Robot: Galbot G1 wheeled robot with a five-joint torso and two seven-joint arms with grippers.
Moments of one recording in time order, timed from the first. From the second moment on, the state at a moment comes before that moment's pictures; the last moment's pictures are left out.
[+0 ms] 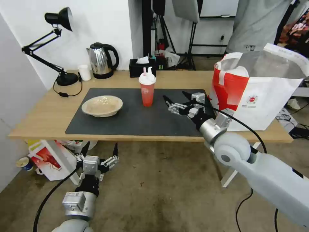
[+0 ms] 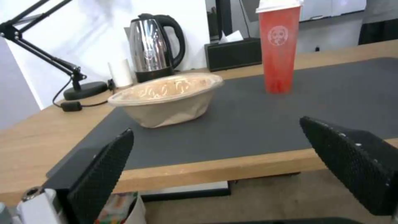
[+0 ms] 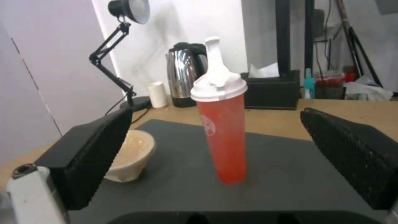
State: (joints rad) left arm 1.80 -1.50 -0.55 -2.30 0.00 0.00 0.00; right arm -0.64 0.74 -0.22 2.02 1.04 -0.01 0.26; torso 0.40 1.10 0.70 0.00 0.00
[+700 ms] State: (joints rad) left arm 1.80 -1.50 -0.55 -2.30 0.00 0.00 0.00; right arm -0.50 0.79 -0.34 1.93 1.07 -0.01 0.25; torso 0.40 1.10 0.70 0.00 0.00
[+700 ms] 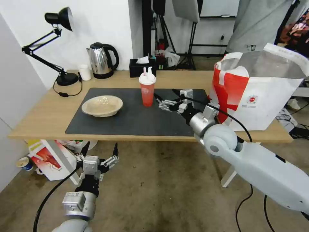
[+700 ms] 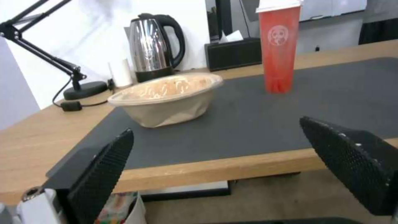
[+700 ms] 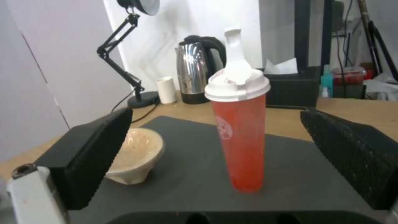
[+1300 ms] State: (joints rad) left arm 1.80 -1.50 -0.55 -2.30 0.00 0.00 0.00; right arm -0.40 0.82 -0.46 1.85 1.10 -0.01 0.23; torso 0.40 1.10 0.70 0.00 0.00
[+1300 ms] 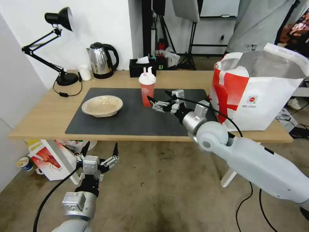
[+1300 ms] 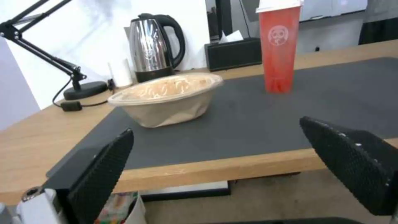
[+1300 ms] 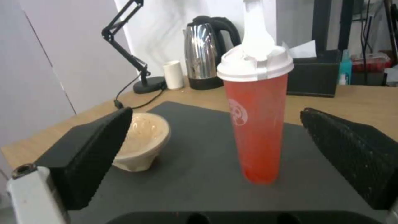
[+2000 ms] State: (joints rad) left arm 1.80 -1.50 -0.55 -2.30 0.00 0.00 0.00; right arm -0.31 0.88 -0.52 1.70 1.09 -0.03 0.21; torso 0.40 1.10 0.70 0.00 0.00
